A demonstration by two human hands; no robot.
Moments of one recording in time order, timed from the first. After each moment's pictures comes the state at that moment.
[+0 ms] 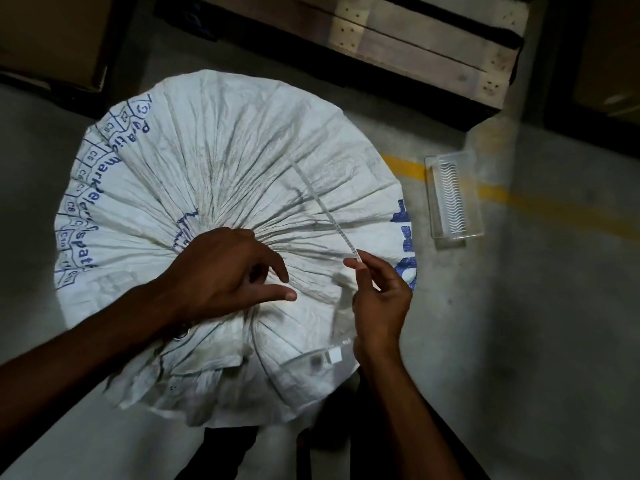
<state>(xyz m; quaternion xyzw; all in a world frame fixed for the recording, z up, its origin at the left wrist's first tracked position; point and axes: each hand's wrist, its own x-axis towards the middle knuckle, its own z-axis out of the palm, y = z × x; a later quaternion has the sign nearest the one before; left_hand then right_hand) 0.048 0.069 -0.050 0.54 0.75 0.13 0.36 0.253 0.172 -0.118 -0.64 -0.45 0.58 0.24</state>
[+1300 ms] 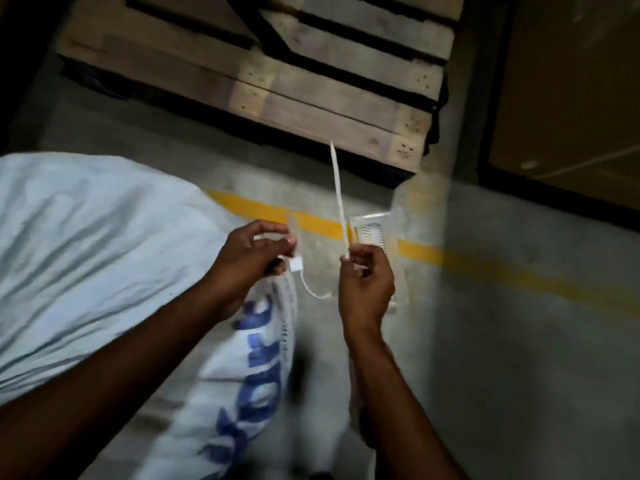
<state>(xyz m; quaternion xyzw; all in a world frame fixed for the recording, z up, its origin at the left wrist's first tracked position) 0.140 0.389 -0.157 -0.01 0.68 0.54 0.50 0.291 0.479 -0.194 -0.60 -0.56 0.50 0.26</state>
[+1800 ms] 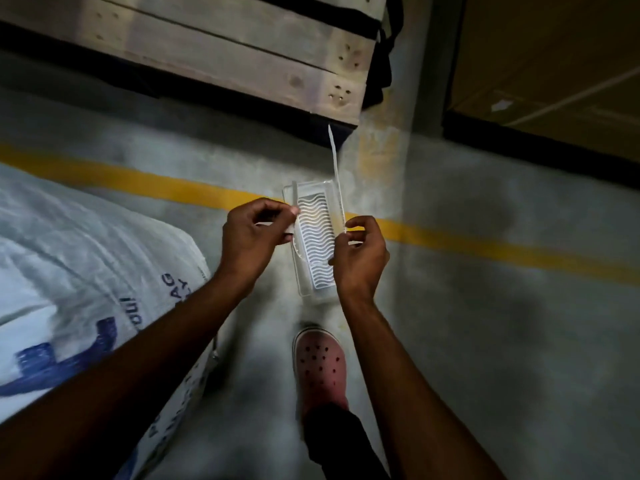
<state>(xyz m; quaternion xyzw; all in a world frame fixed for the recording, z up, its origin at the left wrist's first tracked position) 0.261 0.548 -0.330 0.07 0.74 0.54 0.40 0.396 0.629 -0.352 -0.64 -0.61 0.42 0.21</state>
